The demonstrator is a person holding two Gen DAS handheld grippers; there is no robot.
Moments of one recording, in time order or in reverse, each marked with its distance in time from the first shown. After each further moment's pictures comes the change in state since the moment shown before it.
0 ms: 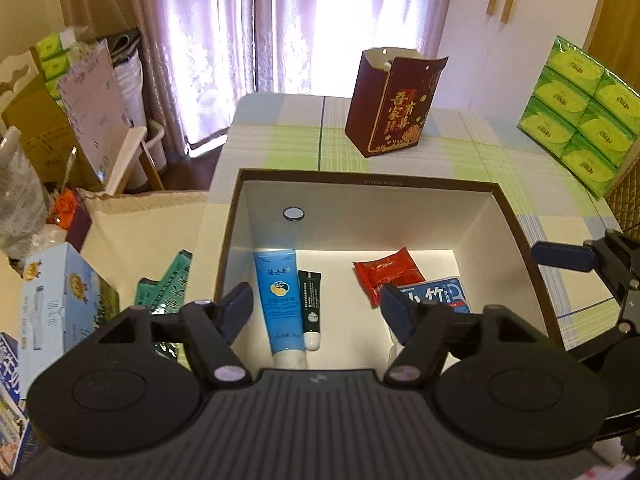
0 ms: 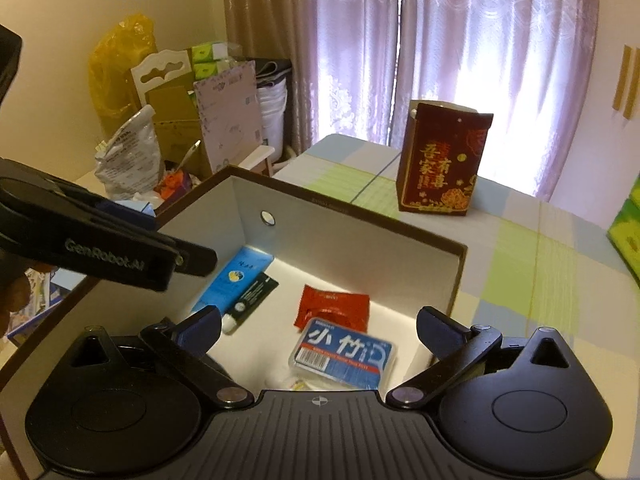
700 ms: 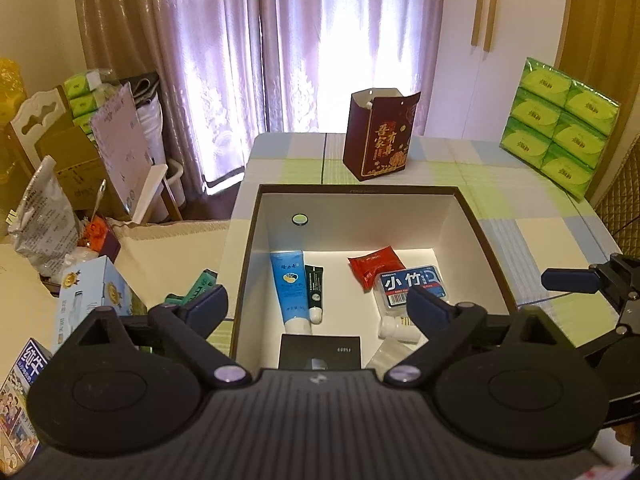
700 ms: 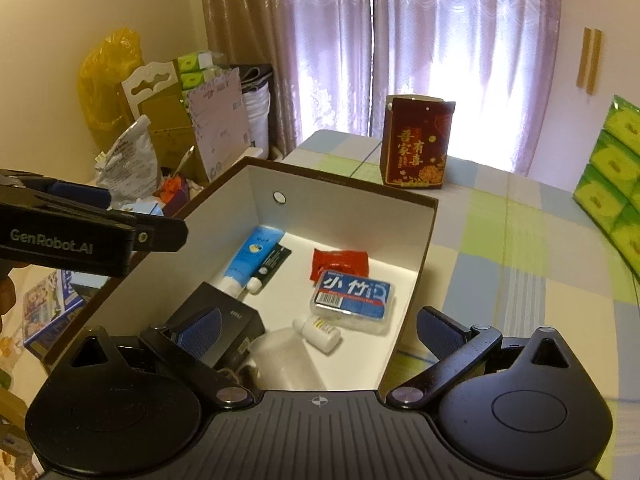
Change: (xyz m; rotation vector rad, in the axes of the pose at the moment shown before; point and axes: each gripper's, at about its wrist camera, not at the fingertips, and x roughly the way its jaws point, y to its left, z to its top) left arm -0.090 -0.017 -0.046 0.031 -0.133 0.046; right arm -0.075 0.028 -0.034 0.085 -0.008 -0.041
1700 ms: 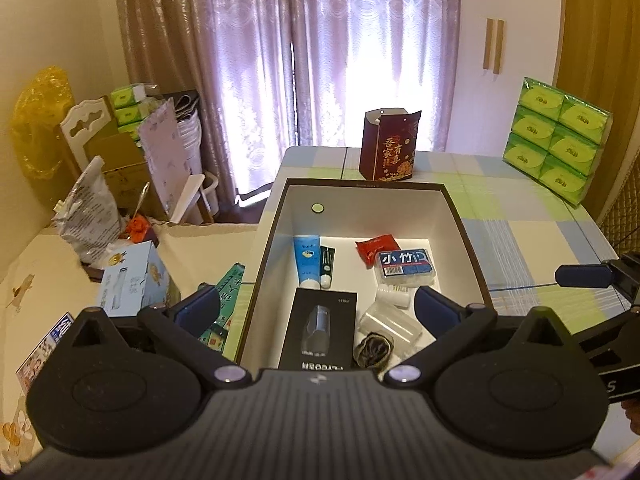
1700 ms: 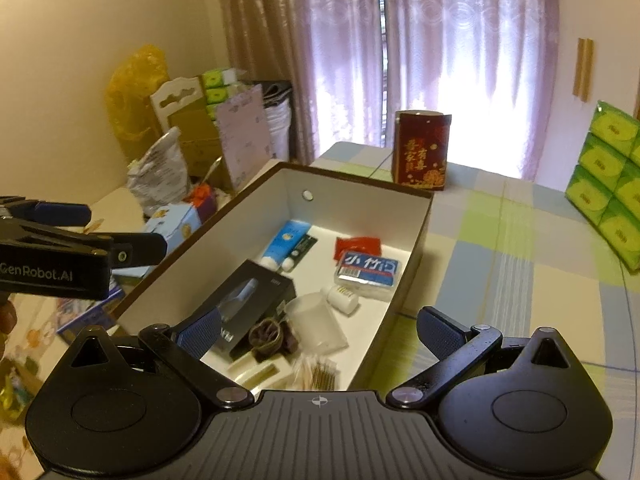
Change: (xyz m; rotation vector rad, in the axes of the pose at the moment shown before) left arm -0.099 -0.031 -0.052 -0.048 -0.070 0.109; right arm -0.084 0.011 -0.037 -0.016 -0.036 0.069
